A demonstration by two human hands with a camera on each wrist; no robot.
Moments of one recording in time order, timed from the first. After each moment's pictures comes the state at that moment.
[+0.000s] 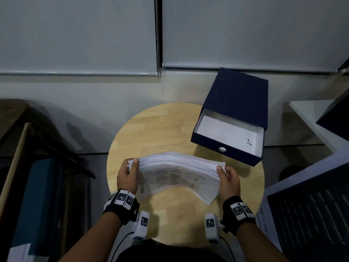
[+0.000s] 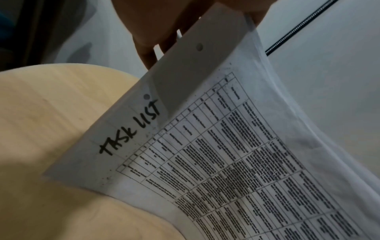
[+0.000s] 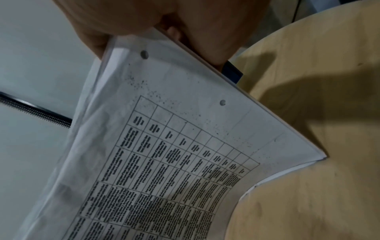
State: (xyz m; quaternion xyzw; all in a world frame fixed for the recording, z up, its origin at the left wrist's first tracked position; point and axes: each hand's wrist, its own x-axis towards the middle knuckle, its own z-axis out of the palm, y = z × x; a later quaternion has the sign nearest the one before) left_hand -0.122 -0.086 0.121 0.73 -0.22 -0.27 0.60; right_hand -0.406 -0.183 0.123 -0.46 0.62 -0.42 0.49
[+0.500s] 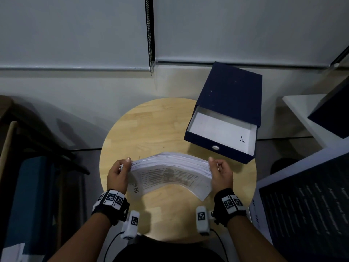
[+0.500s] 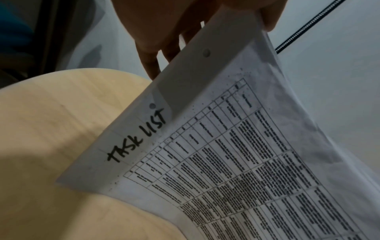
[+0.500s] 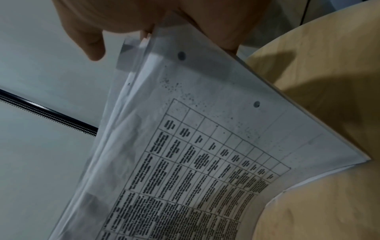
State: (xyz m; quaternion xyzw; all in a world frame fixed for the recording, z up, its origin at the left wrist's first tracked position) left_hand -0.118 -0.084 0.130 0.73 -0.22 -0.28 0.58; right_hand -0.396 -0.192 0.144 -0.46 0.63 -0.42 0.47
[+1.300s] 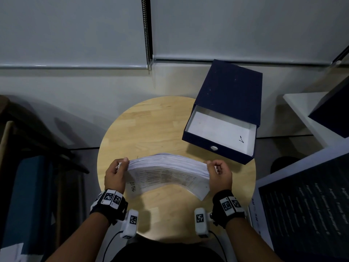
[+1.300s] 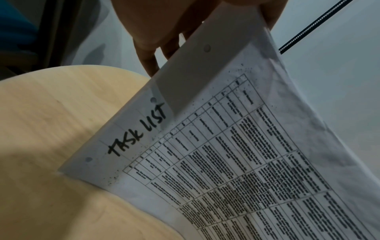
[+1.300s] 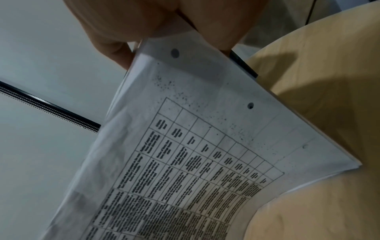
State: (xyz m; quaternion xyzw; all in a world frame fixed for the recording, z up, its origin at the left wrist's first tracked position) left_hand -0.116 -0.092 0.126 0.71 -0.21 -0.29 0.60; right_hand -0.396 -0.195 0.146 -0.49 0.62 -0.43 0.44
